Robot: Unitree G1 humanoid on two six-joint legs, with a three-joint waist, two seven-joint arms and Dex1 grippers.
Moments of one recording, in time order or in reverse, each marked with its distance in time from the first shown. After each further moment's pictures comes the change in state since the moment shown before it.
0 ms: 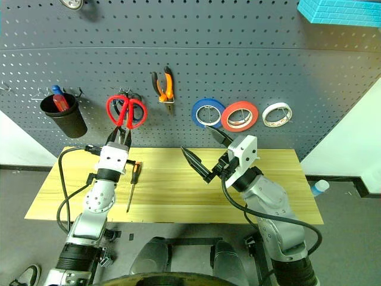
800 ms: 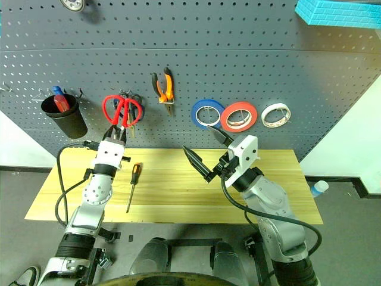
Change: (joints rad) left arm -0.092 0.025 0.034 0.155 -0.010 -0.022 0.000; right arm 0.006 -0.003 0.003 -0.003 -0.003 0.006 -0.034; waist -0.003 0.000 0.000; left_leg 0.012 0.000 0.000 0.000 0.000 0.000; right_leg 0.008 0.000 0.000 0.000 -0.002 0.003
